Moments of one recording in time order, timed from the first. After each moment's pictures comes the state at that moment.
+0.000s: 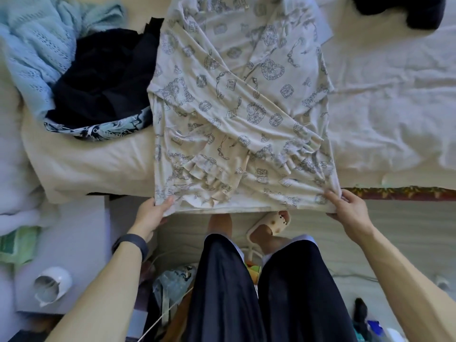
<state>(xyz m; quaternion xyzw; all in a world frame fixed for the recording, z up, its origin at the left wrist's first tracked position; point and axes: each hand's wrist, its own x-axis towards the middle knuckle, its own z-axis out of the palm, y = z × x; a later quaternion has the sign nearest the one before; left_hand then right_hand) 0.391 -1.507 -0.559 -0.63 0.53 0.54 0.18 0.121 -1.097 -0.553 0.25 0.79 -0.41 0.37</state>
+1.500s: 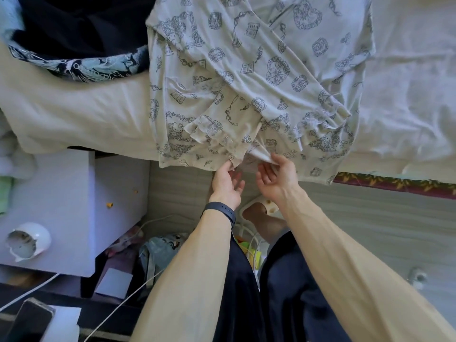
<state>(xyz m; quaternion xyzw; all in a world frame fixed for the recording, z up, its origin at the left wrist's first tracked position) 0.273 -1.342 -0.591 -0.72 0.09 0.68 0.00 0.185 -1.267 -0.575 0.55 0.45 -0.56 0.42</state>
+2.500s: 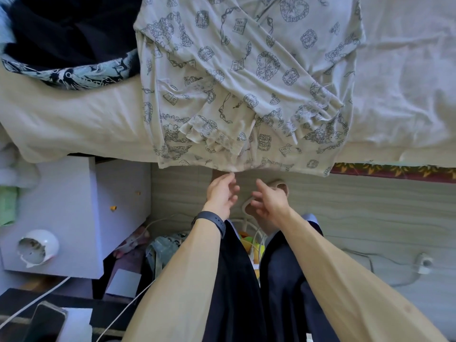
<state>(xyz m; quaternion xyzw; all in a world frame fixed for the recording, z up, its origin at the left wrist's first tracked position) 0.309 -1.335 -0.588 -0.72 0.22 0.65 0.09 0.244 -1.214 -0.601 0.37 0.66 -0.39 0.53</state>
